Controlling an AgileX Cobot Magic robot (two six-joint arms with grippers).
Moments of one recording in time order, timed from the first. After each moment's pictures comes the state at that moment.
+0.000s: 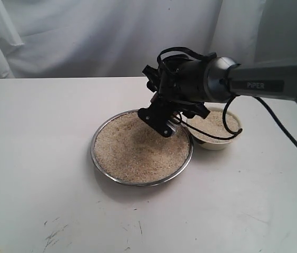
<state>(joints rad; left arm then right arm) 0.01 0.01 0.00 -0.04 0.29 0.01 0.73 2.19 -1.59 -1.03 0.60 -1.10</state>
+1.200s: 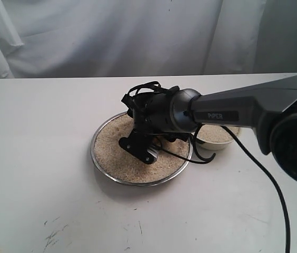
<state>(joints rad) 0.01 0.01 0.00 -0.04 0.29 0.01 0.85 2.30 -1.59 -1.09 0.65 -1.00</state>
